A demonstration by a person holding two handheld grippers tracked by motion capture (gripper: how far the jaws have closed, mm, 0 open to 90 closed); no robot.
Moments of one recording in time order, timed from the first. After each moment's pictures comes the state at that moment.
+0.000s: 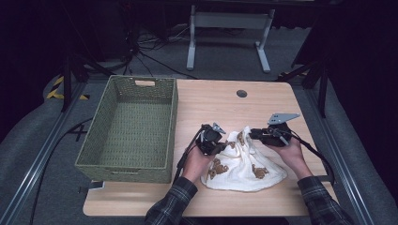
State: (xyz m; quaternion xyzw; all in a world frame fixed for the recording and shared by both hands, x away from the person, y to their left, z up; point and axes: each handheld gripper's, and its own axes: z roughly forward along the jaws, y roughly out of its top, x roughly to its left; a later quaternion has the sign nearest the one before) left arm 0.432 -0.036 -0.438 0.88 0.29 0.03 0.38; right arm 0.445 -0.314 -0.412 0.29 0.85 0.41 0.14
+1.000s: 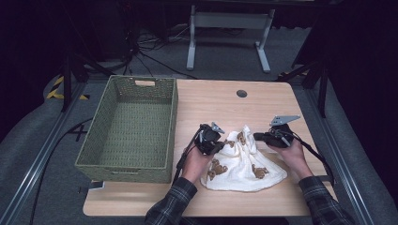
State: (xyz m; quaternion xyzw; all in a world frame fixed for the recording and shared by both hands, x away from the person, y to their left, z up) left arm 0.430 -0.032 -0.435 0.87 0.32 0.05 0.37; right arm 0.455 -0.330 -0.435 0.33 0.85 0.39 0.12
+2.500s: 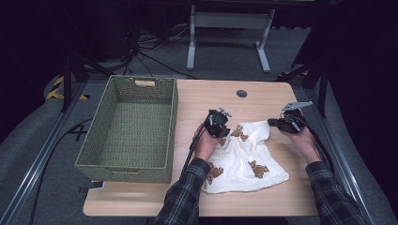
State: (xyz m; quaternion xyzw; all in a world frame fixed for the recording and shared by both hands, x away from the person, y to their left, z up) left arm 0.504 -0.072 -0.452 0.87 0.33 0.07 0.35; right arm 0.499 -0.376 -0.421 0.38 0.84 0.35 0.18
